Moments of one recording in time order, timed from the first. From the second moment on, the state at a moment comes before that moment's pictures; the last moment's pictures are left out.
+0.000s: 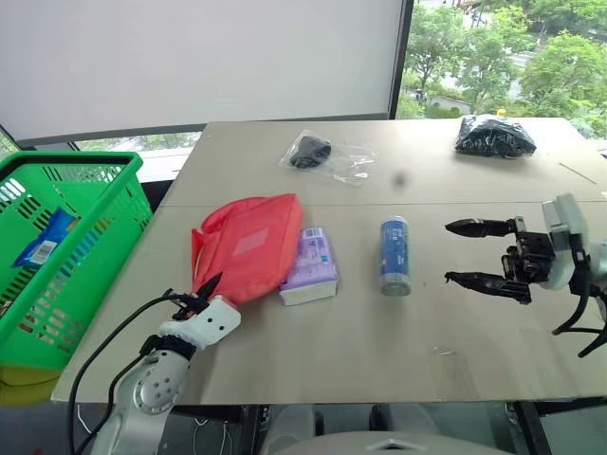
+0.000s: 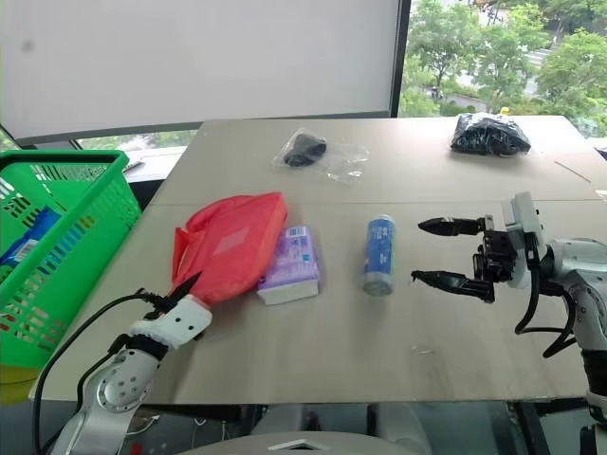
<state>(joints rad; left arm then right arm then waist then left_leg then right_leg) 0.31 0.48 0.15 -0.10 0.47 -0.33 -0.14 -0.22 -0.79 -0.19 -0.13 0.70 0.36 1.38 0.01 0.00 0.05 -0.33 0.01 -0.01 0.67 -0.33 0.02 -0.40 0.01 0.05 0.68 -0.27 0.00</state>
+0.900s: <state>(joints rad) -0.89 0.69 -0.11 1.05 0.53 -0.36 0.02 -0.42 -0.60 -0.13 0.00 0.50 0.25 1.03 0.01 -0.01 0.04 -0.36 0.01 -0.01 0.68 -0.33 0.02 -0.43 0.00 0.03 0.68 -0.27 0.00</state>
